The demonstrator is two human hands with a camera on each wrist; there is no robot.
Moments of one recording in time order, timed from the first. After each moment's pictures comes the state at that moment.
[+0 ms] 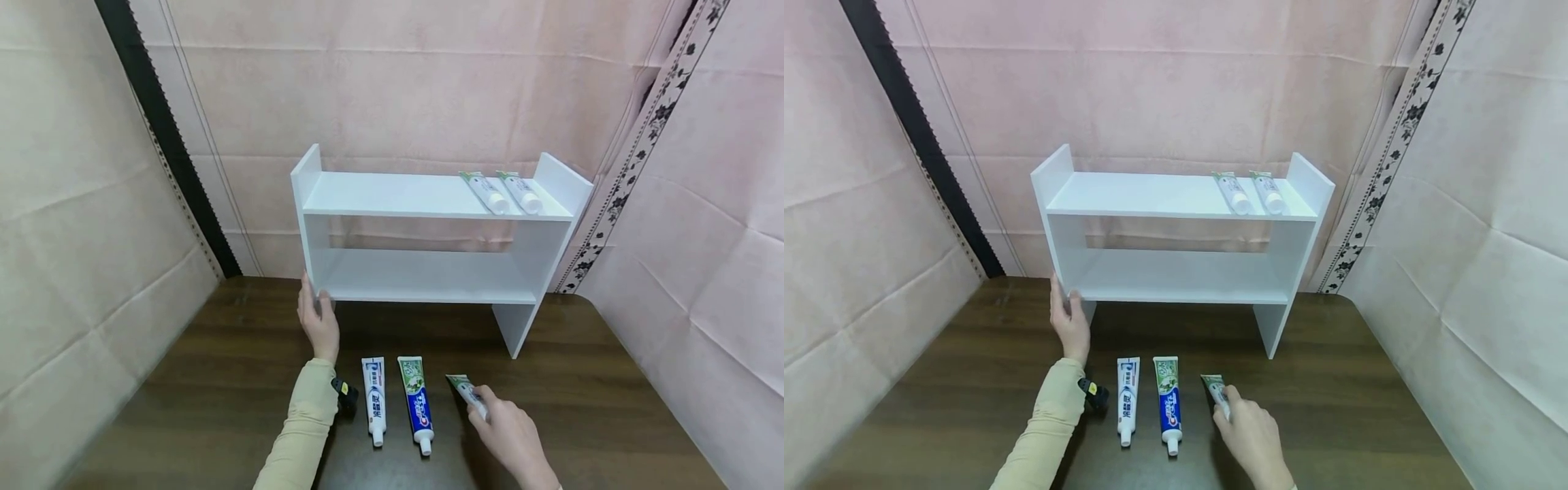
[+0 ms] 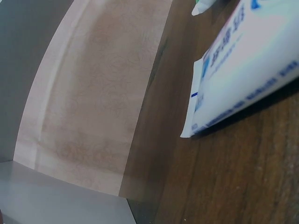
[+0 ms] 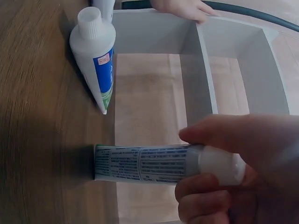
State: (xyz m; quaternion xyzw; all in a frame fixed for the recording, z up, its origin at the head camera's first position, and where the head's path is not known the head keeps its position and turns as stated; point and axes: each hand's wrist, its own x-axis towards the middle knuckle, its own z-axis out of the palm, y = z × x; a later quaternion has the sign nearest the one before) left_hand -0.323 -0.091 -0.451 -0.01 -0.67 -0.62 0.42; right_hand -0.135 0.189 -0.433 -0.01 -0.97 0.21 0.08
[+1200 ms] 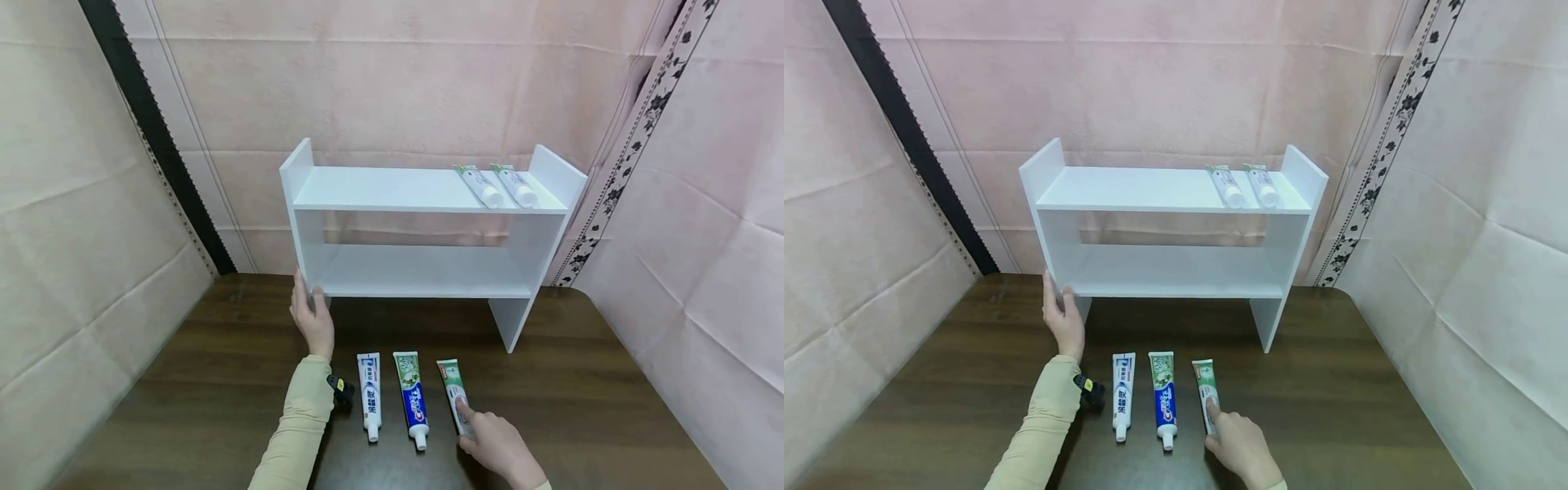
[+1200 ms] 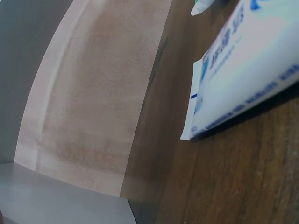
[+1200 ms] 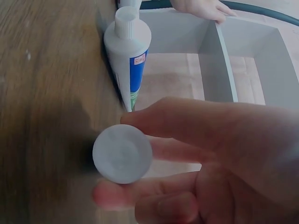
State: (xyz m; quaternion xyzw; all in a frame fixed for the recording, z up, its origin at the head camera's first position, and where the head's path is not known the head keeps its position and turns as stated) left_hand -0.324 -0.088 -0.448 0.01 -0.66 -0.61 0.44; right_hand -0.142 0.192 -0.458 0.05 -0.98 0.19 -0.10
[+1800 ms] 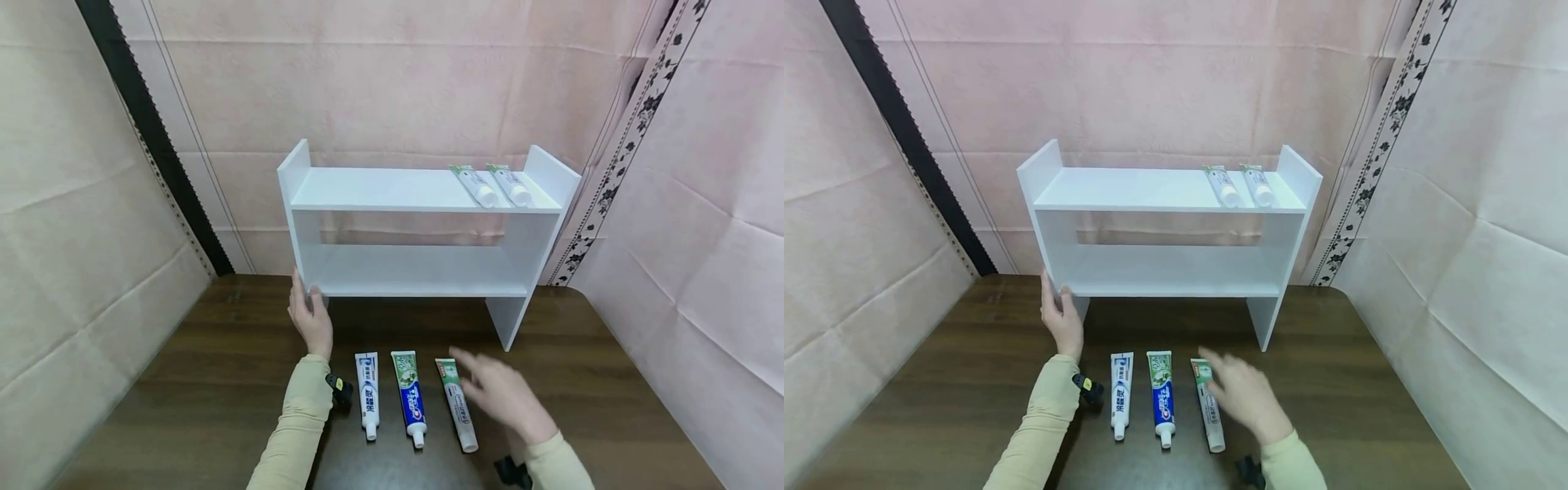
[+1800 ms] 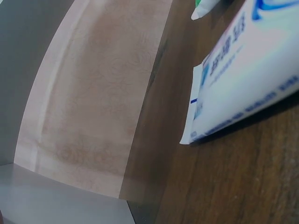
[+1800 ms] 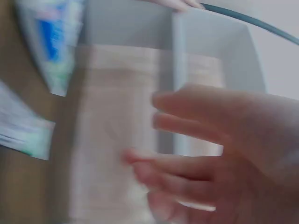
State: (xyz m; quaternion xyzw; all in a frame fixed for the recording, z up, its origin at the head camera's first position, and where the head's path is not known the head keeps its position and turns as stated) left_hand -0.326 -0.089 -0.448 0.01 -0.66 -0.60 0.45; right_hand -0.163 0.205 -0.394 0.16 -0.97 0.17 0.07
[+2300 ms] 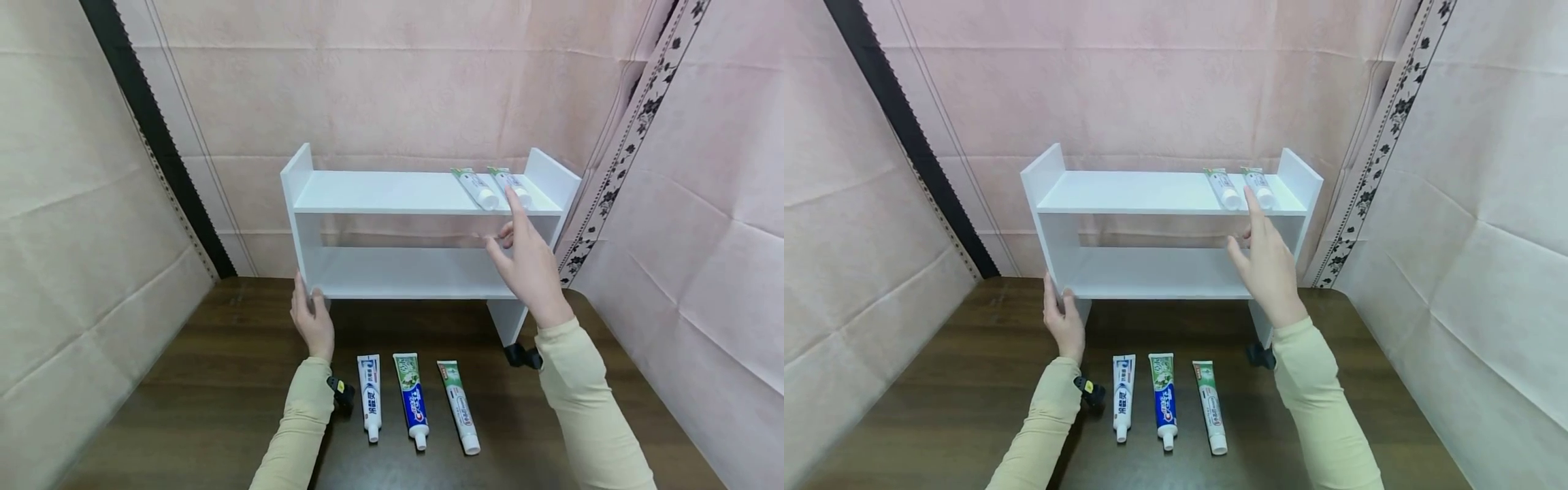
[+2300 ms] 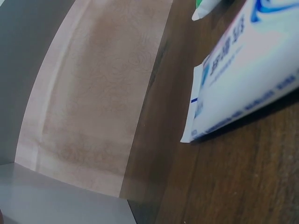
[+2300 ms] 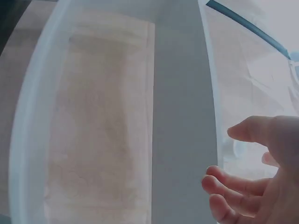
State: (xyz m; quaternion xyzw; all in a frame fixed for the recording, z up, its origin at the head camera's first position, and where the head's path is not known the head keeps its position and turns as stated) left_hand -0.323 -0.090 -0.449 0.02 -0.66 -0.61 0.44; right_hand -0.232 0.217 -0.252 0.11 -0.89 0.26 0.35
